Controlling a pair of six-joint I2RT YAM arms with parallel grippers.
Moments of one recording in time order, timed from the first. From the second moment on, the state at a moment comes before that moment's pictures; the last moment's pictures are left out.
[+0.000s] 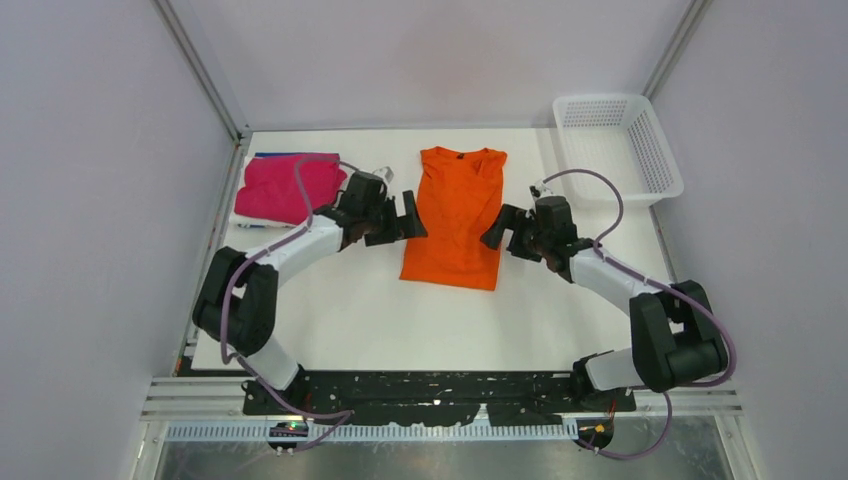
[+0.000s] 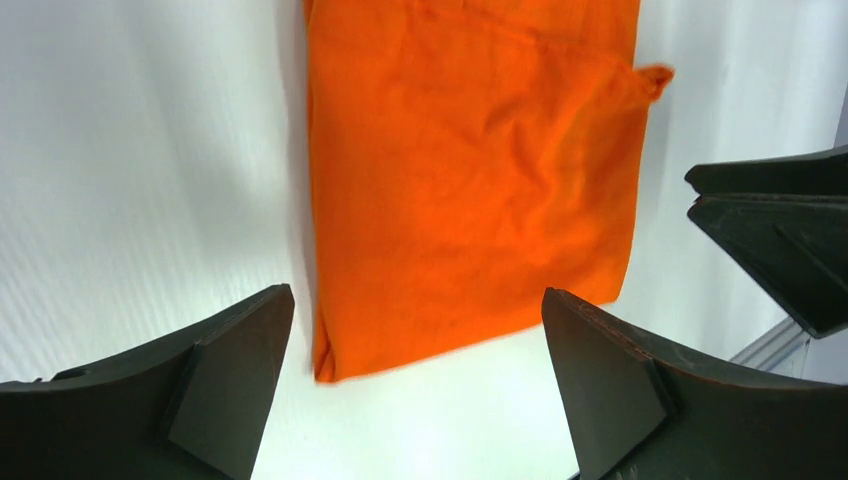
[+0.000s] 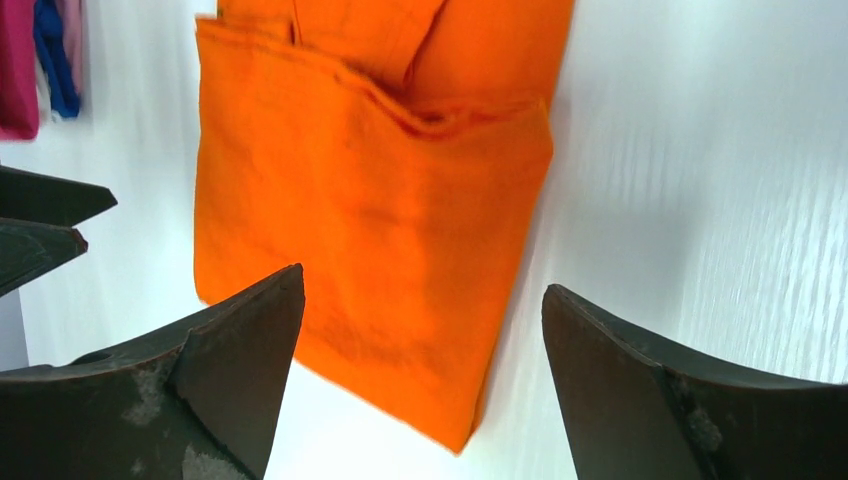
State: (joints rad) left arm -0.47 1.69 1.13 -0.24 0.22 -0.58; right arm 0.28 1.43 0.72 0.03 -0.21 0.56
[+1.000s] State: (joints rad) left arm -0.52 1.65 0.84 -0.15 0.25 -0.68; right arm 0.49 1.31 0.50 -0.01 -0.16 0.57
